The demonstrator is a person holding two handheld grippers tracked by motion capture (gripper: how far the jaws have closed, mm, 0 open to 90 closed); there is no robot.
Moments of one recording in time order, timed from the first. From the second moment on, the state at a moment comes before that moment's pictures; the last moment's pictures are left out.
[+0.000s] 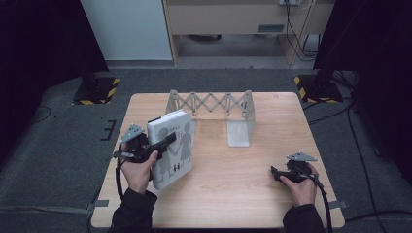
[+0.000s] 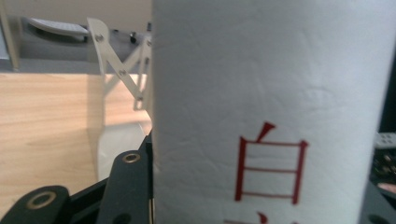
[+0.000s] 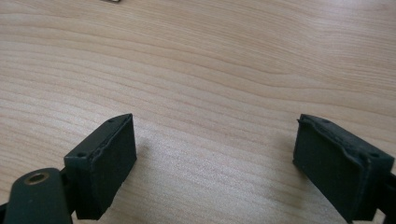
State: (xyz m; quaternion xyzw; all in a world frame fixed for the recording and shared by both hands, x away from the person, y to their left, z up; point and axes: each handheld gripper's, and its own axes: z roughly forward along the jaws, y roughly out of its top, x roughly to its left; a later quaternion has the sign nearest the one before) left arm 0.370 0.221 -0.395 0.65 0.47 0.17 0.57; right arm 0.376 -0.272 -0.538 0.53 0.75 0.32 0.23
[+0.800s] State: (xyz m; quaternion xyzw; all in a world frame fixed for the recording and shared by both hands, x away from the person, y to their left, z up) left arm 0.456 0.195 -0.383 0.64 0.50 0.25 0.52; right arm 0.378 -0.272 -0.539 0.53 0.75 0.32 0.22
